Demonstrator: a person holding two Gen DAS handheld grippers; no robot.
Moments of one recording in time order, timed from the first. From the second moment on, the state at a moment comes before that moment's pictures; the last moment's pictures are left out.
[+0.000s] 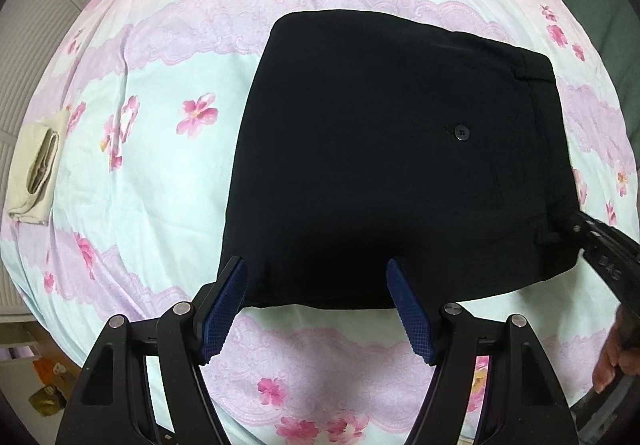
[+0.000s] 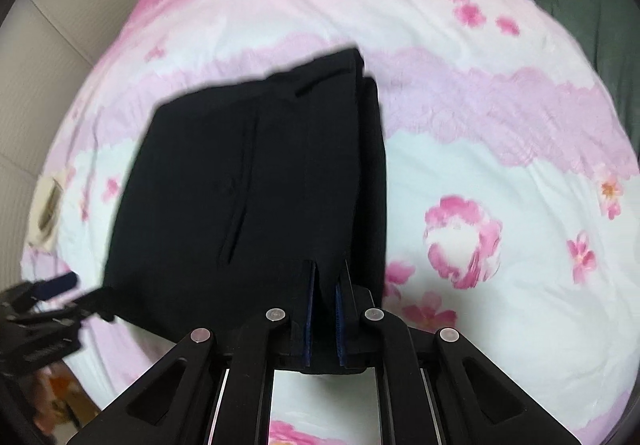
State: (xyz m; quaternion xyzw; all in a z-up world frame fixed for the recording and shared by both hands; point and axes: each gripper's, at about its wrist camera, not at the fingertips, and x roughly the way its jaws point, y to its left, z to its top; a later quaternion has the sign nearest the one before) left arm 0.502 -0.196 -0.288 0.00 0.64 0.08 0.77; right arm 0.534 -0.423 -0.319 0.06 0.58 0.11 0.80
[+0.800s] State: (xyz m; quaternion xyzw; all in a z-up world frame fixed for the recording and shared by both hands) left arm 0.436 -0.142 -0.242 -0.01 0.60 0.09 0.79; right arm 0.471 -0.459 -0.267 0.05 0.55 0.00 0.83
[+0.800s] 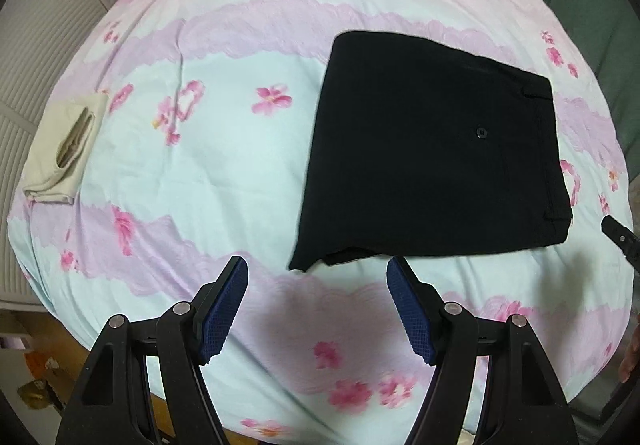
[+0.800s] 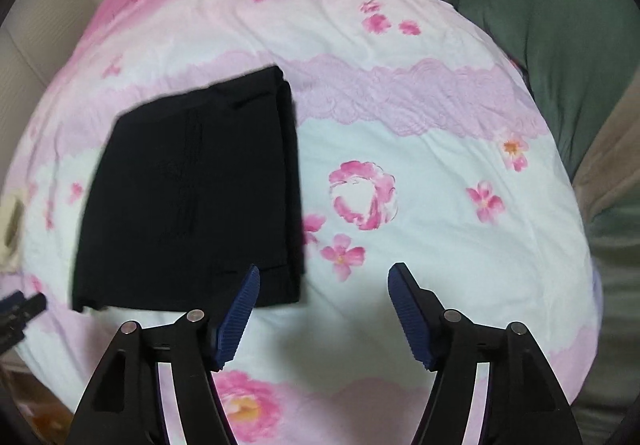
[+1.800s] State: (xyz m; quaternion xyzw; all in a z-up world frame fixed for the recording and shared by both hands) left arm 0.468 -0.087 -0.276 0.07 0.54 0.02 0.84; right arm 0.432 -0.389 -0.368 0.35 0.46 -0.10 0.81
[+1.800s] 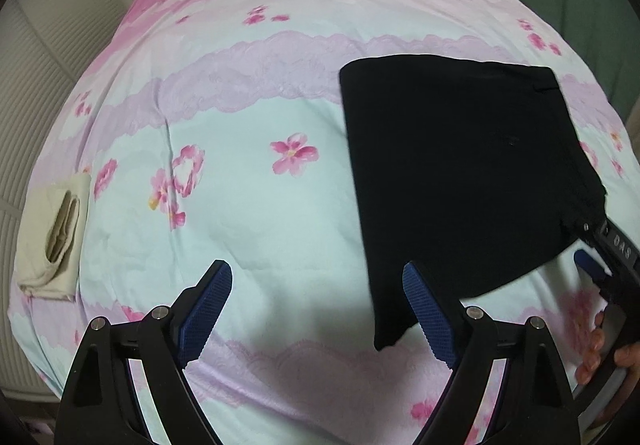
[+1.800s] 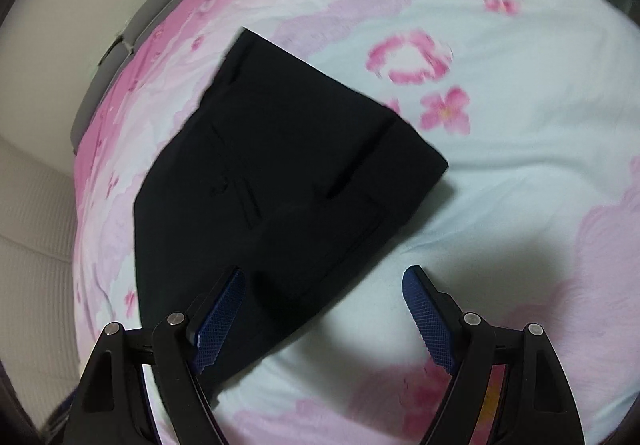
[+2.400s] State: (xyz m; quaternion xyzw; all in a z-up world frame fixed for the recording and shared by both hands) left arm 0.507 -0.096 -0.304 0.07 0.53 0.01 0.84; right arm 0.467 -0.417 -0.412 0.44 0.38 -0.06 0.81
